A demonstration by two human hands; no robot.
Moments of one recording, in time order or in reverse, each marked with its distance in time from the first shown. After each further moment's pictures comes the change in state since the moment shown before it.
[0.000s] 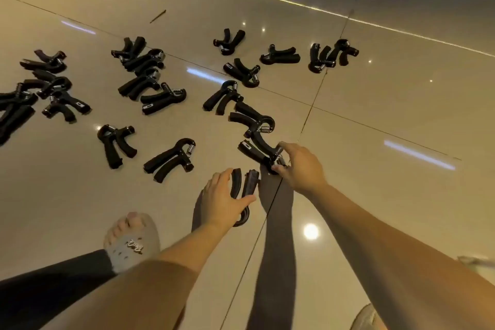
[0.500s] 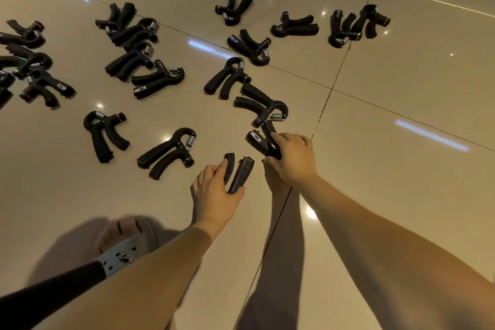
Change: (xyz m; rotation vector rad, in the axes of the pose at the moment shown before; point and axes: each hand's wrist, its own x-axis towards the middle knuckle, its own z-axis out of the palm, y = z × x) left_hand 0.045 -0.045 0.017 0.105 0.048 0.018; right_hand 0.064 0.000 0.071 -0.088 0.006 -0.033
